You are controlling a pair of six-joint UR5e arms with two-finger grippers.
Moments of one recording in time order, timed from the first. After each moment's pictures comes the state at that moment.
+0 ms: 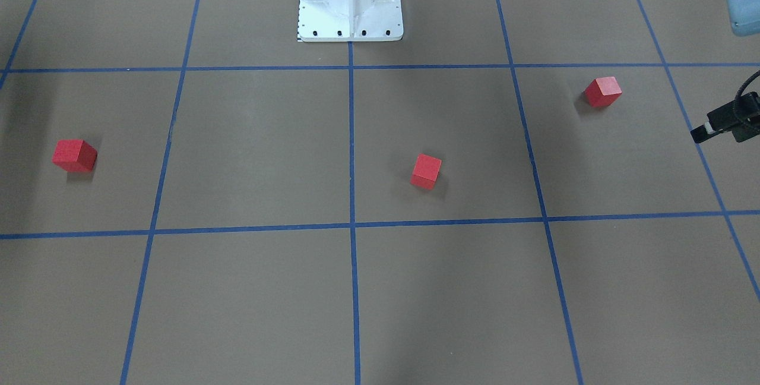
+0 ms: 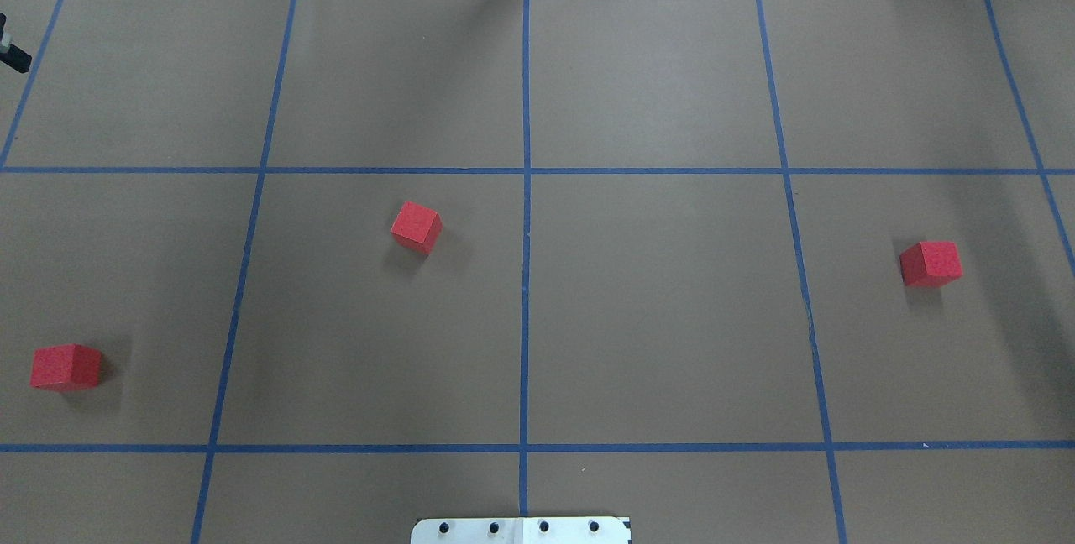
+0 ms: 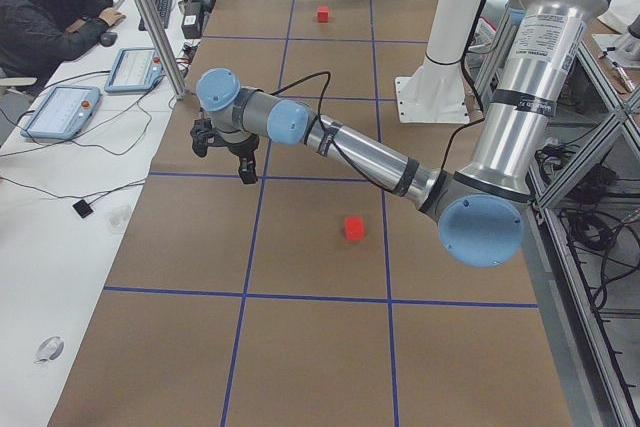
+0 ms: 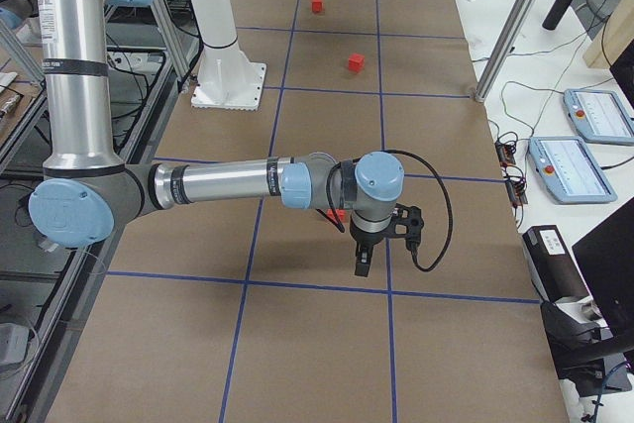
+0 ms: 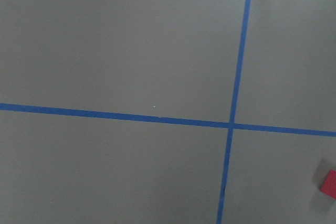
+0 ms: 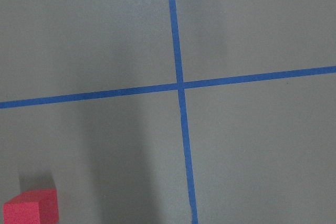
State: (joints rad) left arm -1.38 -1.84 -1.74 -1.44 -2.62 -0.48; right arm 1.57 -1.56 1.70 -1.68 2.35 0.13
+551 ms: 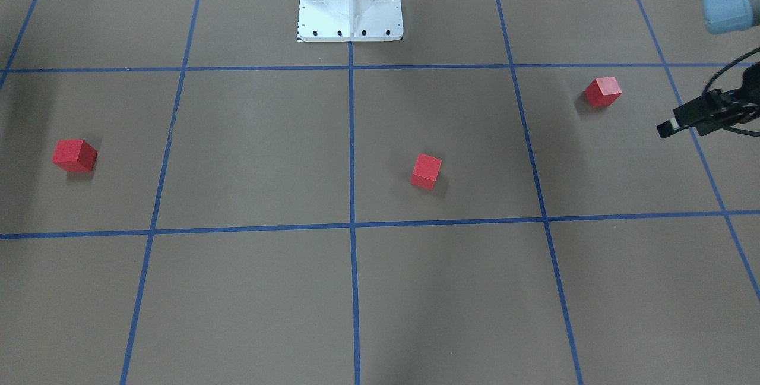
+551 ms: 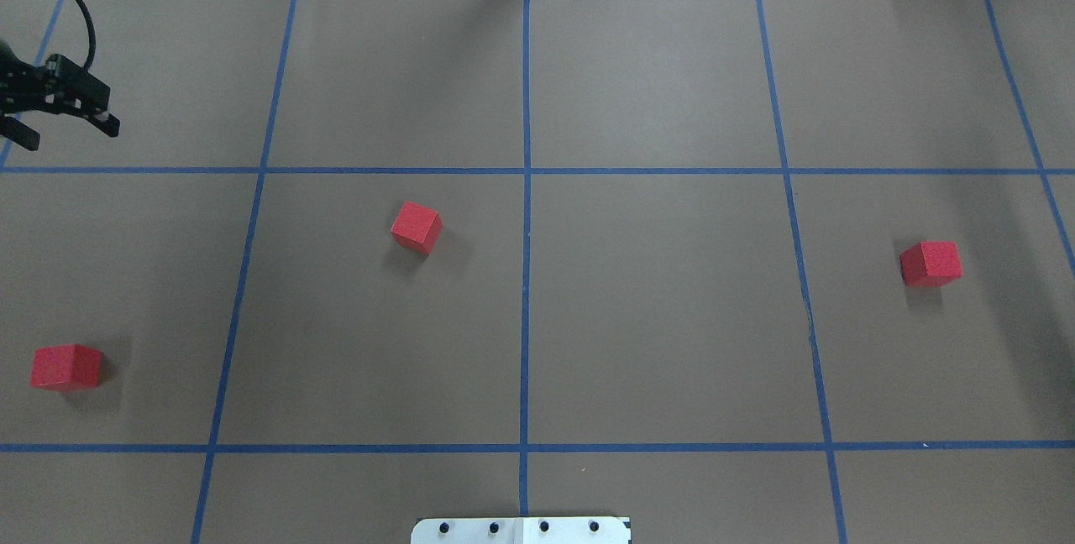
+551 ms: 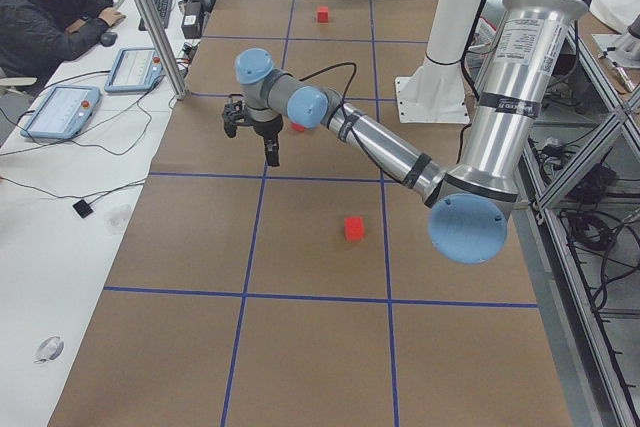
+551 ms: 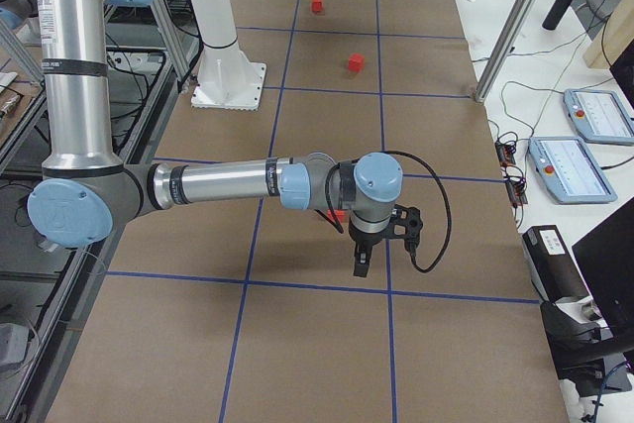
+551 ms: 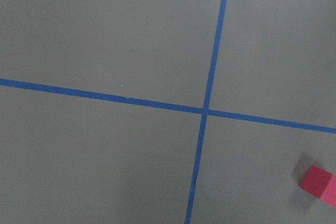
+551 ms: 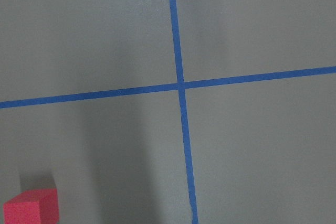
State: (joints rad) left arm -1.14 -1.76 -1.96 -1.47 -2.31 -0.74; right arm 1.57 -1.57 1.70 -1.68 2.35 0.13
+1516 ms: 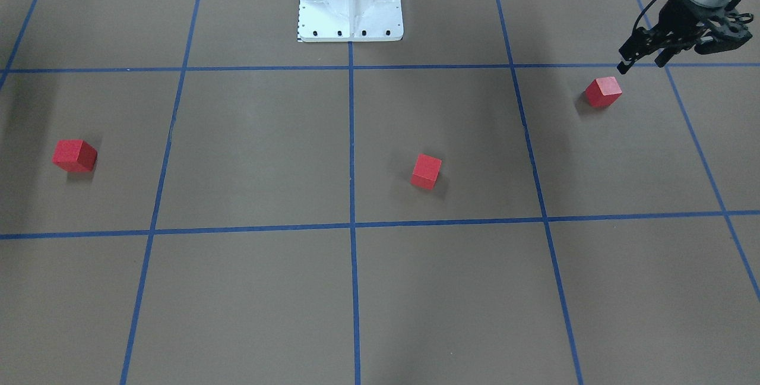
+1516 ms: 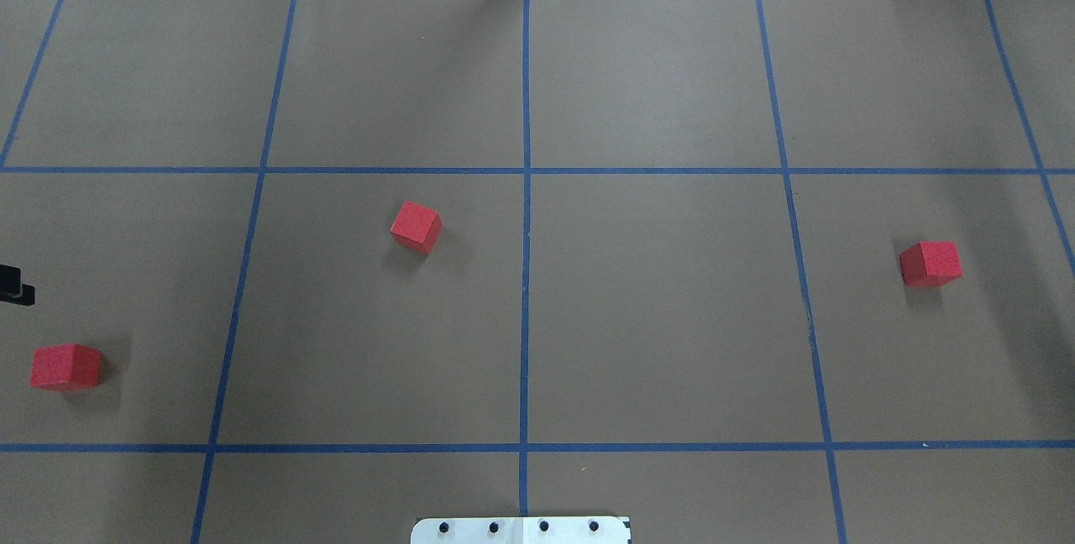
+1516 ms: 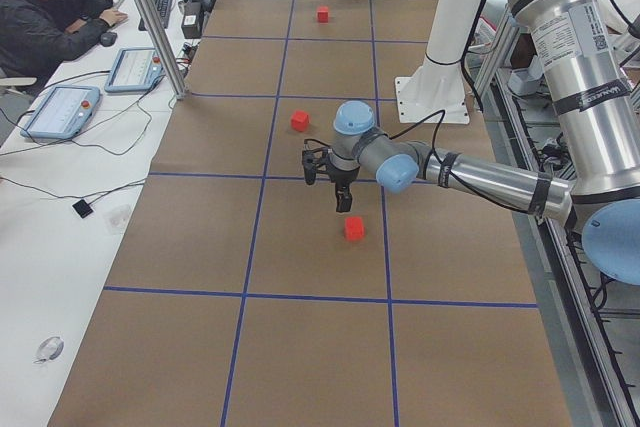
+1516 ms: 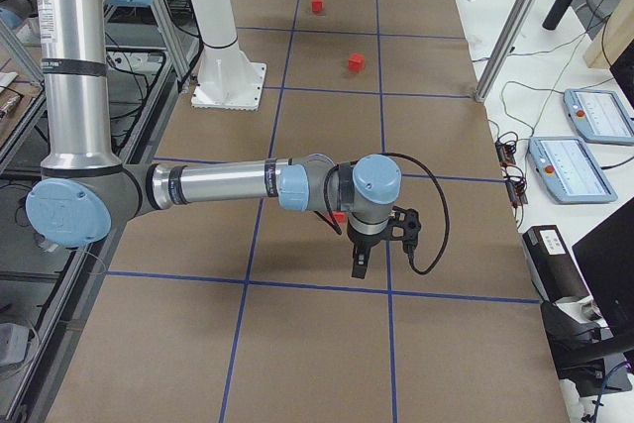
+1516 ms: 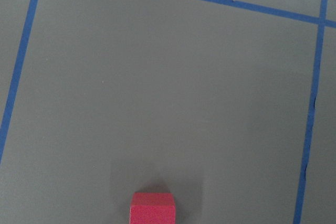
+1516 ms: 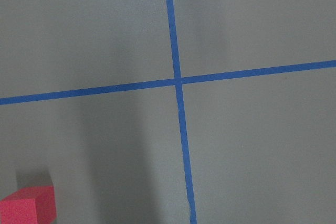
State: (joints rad) left arm -0.87 -1.20 -2.11 -2.06 -2.08 -1.14; right arm 1.57 -1.57 1.70 -1.68 2.35 0.13
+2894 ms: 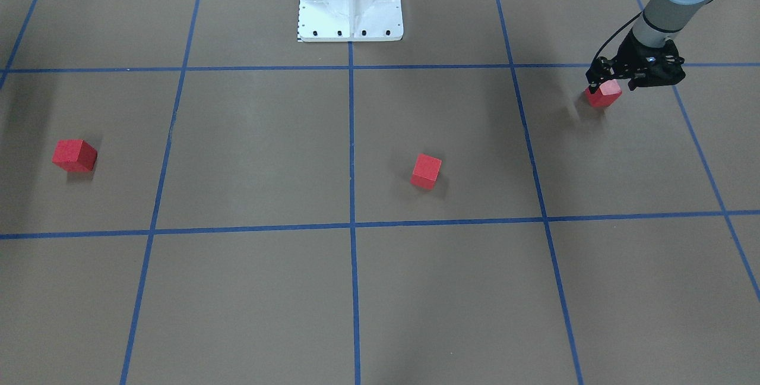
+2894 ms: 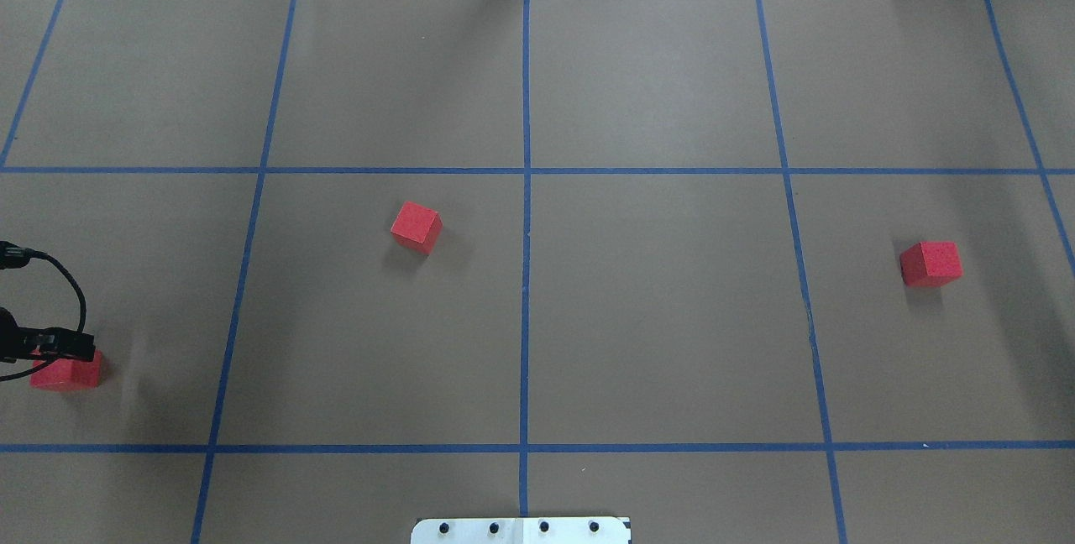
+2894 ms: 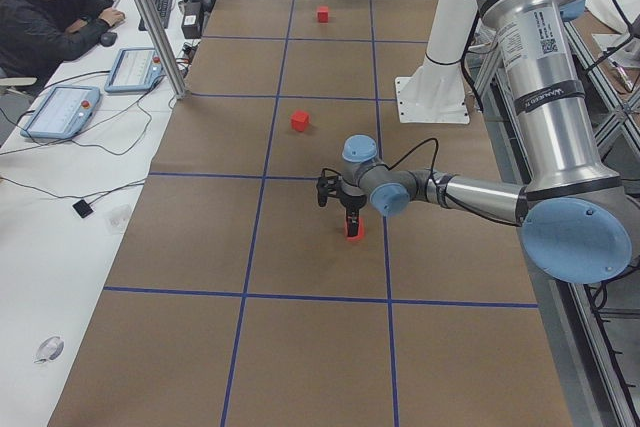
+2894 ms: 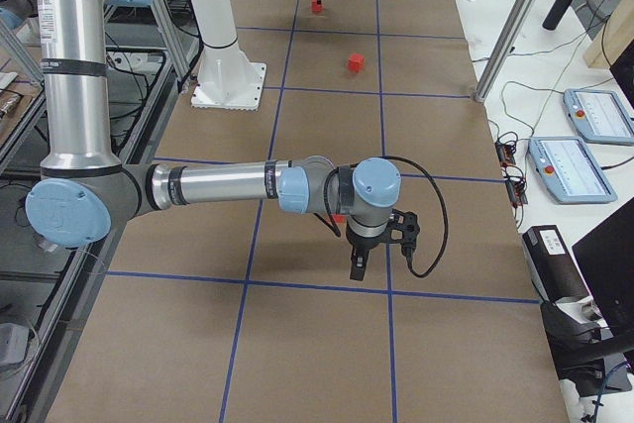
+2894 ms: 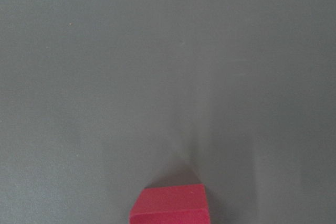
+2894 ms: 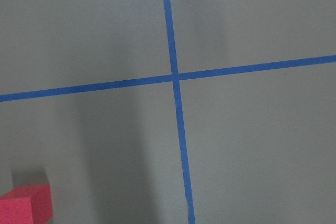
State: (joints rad) left arm -0.70 -1.24 -1.91 -2.19 -1.98 -1.04; right arm 1.57 -1.58 1.69 -1.68 2.35 0.13
